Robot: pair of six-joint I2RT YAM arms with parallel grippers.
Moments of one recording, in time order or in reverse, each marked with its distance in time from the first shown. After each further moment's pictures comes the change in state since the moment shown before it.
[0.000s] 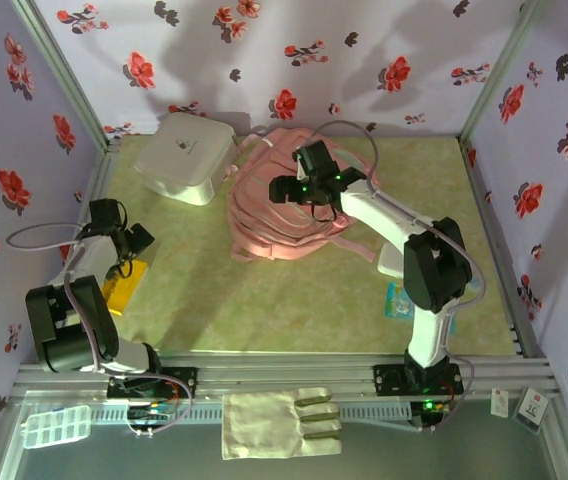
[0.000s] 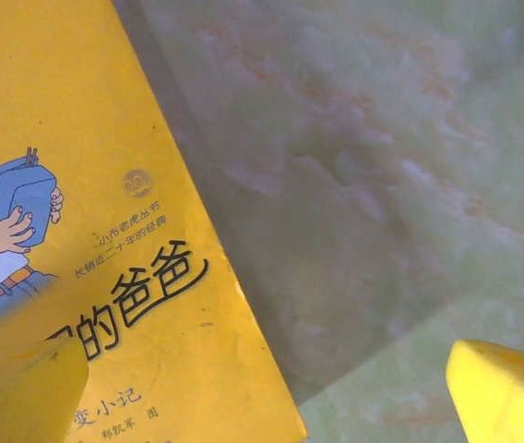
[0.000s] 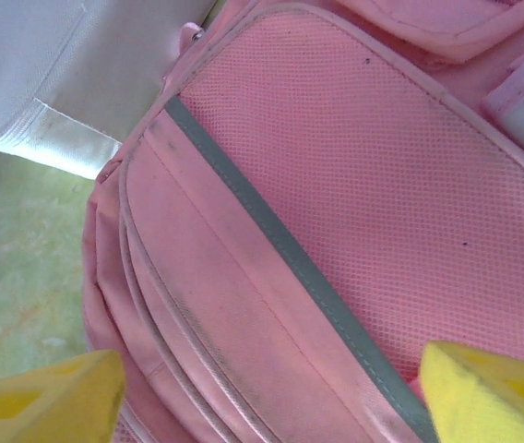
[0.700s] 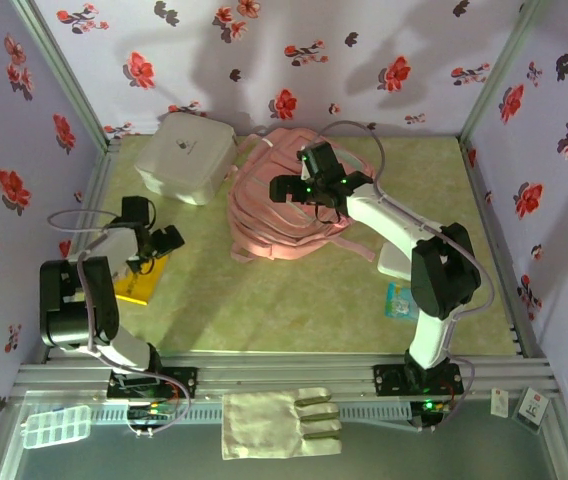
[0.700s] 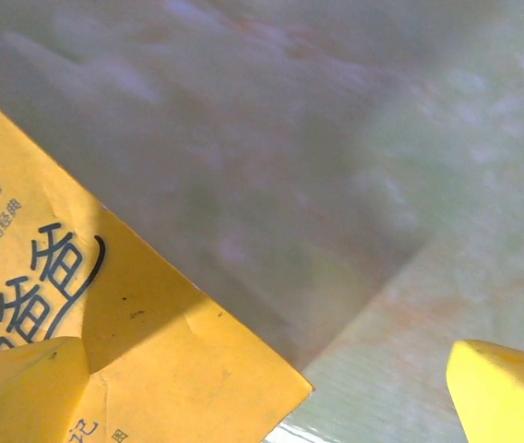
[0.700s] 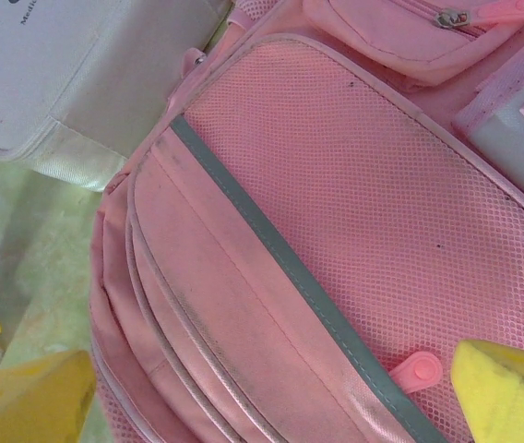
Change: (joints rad) left arm -0.217 0.120 0.015 0.044 0.108 0.069; right arm -0.002 -0.054 -0.055 0.044 0.019 -0.003
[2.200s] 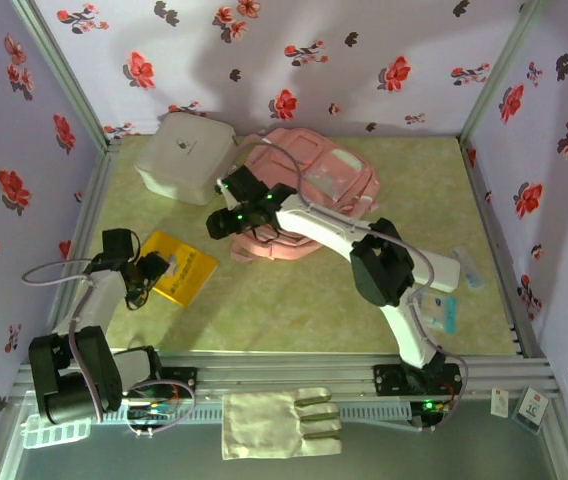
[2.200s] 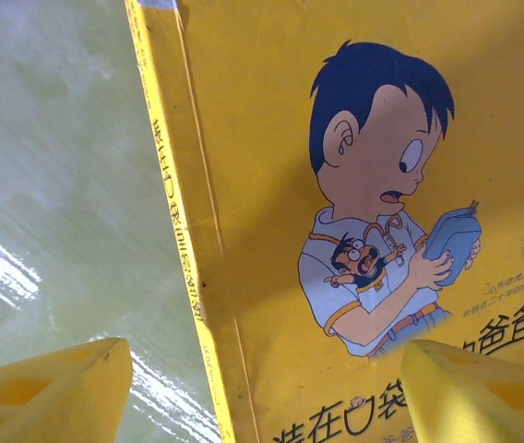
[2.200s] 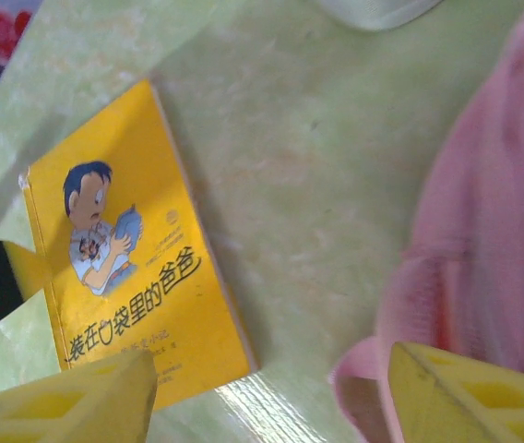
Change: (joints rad) left arm 0.142 -0.395 -0.267 -0.117 0.094 -0.272; right arm 0.311 0.373 0.422 -0.165 -0.103 -0.096
